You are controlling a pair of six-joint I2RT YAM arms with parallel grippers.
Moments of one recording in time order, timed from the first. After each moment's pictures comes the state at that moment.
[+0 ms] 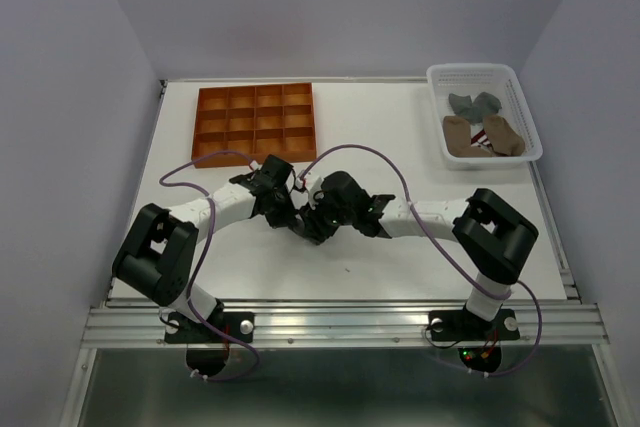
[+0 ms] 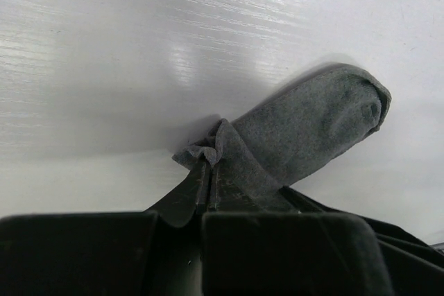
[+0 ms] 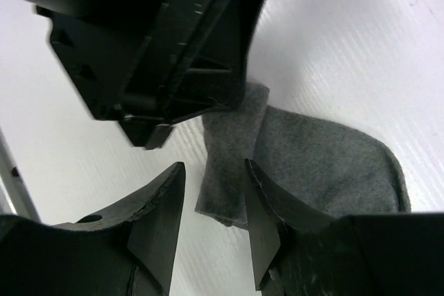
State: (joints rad) left arm -0.54 1.52 0.83 -0.43 0.03 -0.88; right arm 0.93 1.75 0.99 0.10 -0.25 0.07
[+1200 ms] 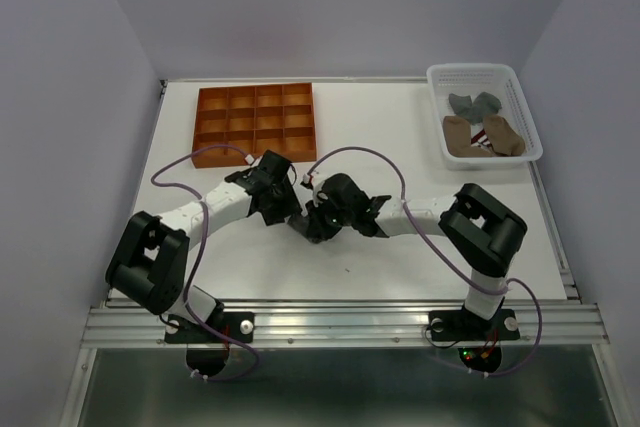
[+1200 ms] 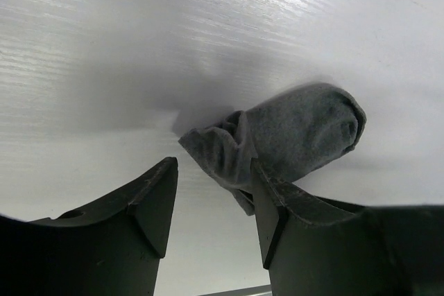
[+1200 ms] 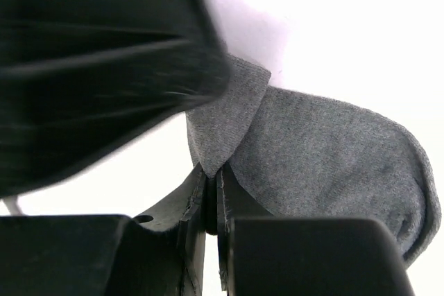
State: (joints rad) left arm -0.55 1.48 0.87 -0.49 -0.04 -0.89; right arm 0.93 1.83 0.98 0.13 -0.20 0.26
